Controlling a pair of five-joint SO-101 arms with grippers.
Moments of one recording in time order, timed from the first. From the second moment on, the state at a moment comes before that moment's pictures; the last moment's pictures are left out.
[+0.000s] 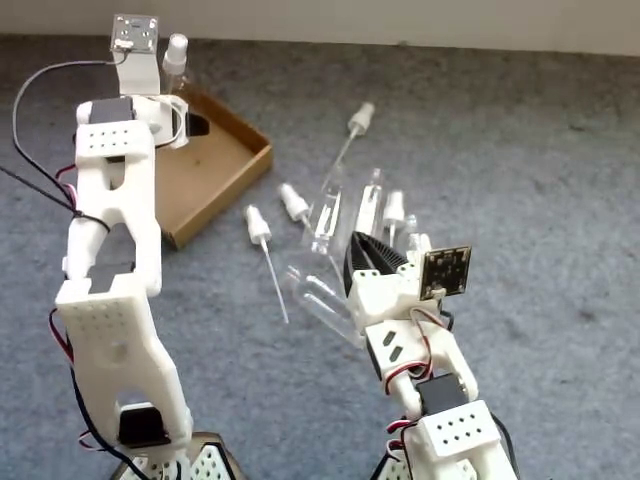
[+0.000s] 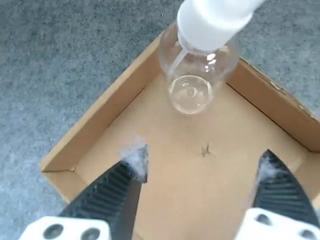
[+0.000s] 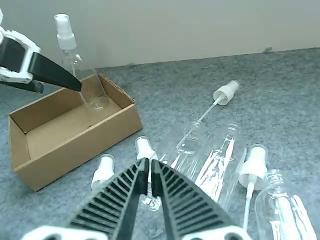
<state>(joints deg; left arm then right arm) -14.2 31.5 -31.1 63.0 -1.9 -19.6 -79.6 96.0 4.4 -12.1</state>
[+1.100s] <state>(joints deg) 11.3 -4.4 -9.2 100.1 7.7 -5.3 -79.6 96.0 4.4 -12.4</state>
